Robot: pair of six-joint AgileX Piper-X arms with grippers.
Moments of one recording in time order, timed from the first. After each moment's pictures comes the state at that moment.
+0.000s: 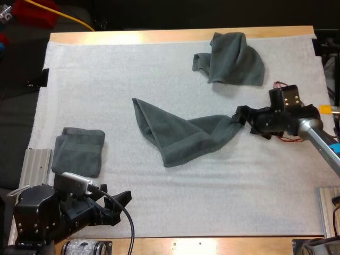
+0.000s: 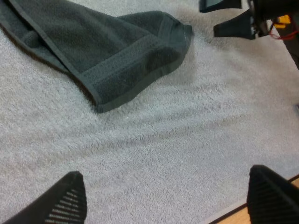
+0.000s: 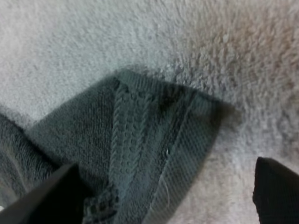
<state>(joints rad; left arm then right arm) 0.00 0.40 -0.84 1.33 0.60 -1.88 0.22 1.64 -0.95 0.50 -0.42 -1.21</state>
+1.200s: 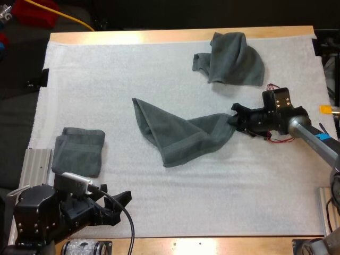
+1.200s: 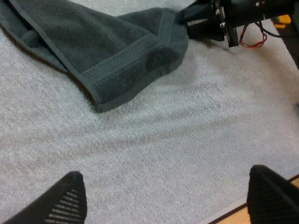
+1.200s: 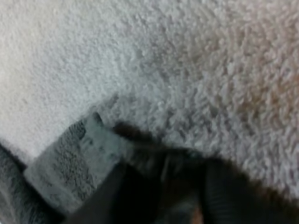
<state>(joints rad) 0.00 0.40 -0.84 1.33 0.60 -1.88 0.22 1.80 -0.95 0.32 -0.50 -1.08</state>
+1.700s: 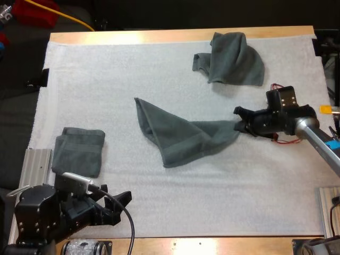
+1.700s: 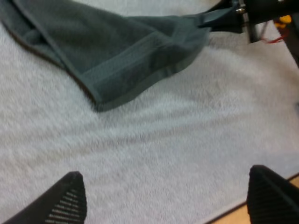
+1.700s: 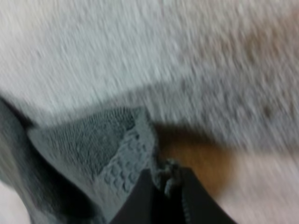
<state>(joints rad) 0.00 0.40 -0.82 1.33 0.61 -1.88 0.22 1.65 -0.95 0.55 -0.48 -1.20</state>
